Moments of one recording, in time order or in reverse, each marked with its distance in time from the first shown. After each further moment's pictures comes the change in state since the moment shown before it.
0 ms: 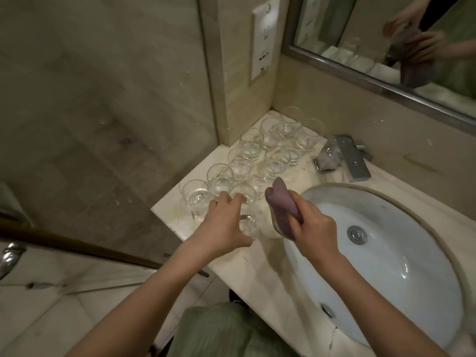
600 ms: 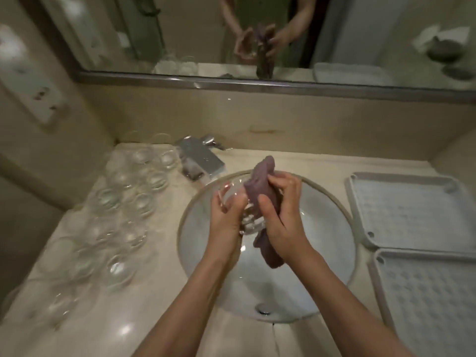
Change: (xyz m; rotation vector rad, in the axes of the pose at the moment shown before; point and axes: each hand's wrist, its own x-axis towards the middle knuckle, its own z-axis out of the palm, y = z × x) left_hand 0.068 0.181 0.132 -1.442 -0.265 0.144; right_hand -0.047 0.082 -0.100 0.348 0.466 0.414
